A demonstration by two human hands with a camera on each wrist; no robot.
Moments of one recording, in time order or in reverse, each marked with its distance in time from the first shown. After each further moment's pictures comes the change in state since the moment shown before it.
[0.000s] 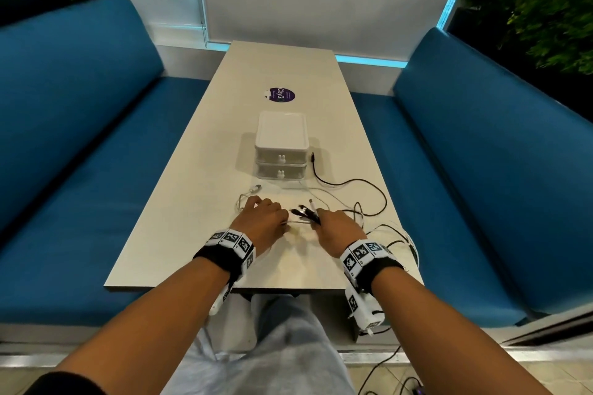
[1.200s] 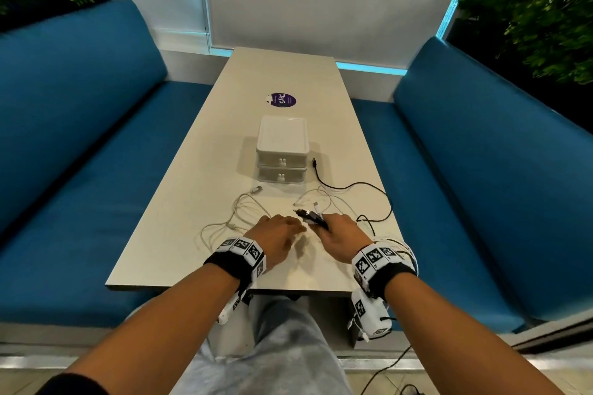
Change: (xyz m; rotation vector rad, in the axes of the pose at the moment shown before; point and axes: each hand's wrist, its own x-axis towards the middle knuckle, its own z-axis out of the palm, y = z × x) left_hand -0.003 0.027 0.004 -0.221 -0.083 0.028; right_hand -0.011 0.011 -0.009 0.217 -0.009 -0.054
